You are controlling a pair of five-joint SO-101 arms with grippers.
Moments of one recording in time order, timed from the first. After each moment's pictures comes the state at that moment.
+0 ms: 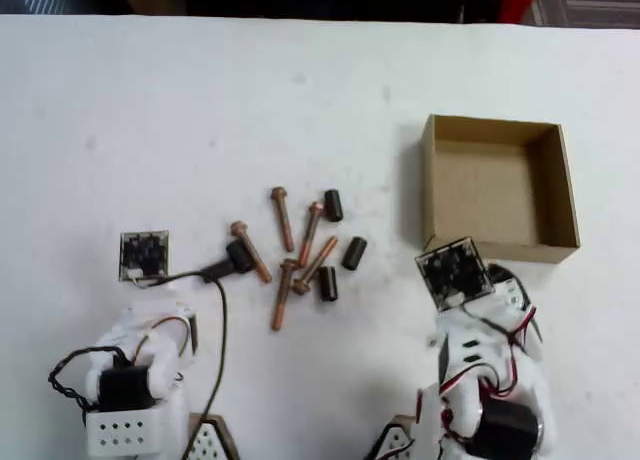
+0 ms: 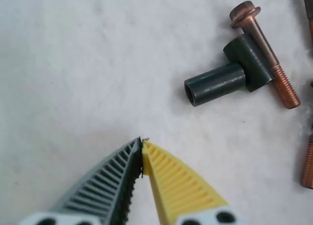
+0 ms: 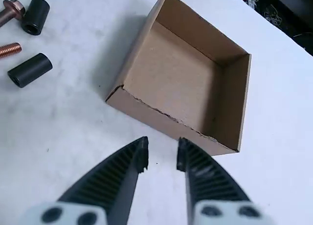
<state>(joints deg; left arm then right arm) -10.8 -104.1 97.1 73.5 2.5 10.1 -94.6 63.4 78.5 41.2</state>
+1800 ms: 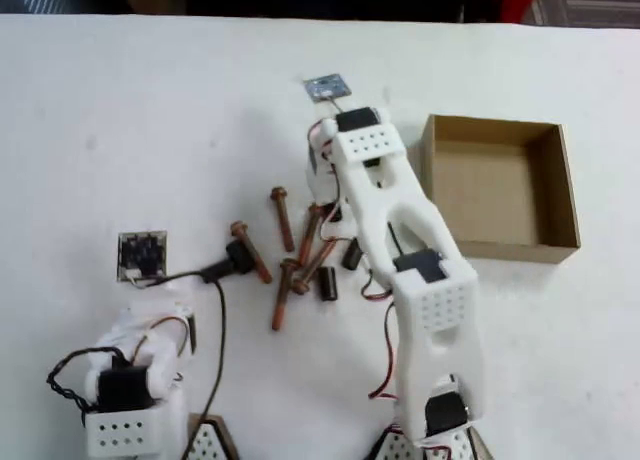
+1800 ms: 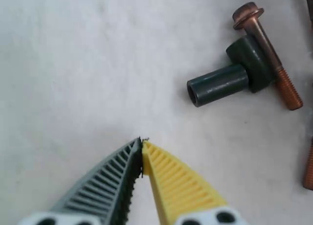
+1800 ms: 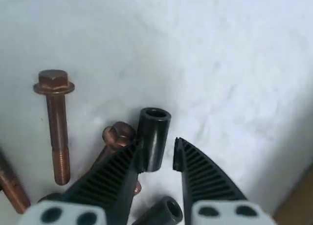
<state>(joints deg) -11.3 -104.1 97.1 73.5 2.5 -20.6 38.5 -25.5 78.7 4.0</state>
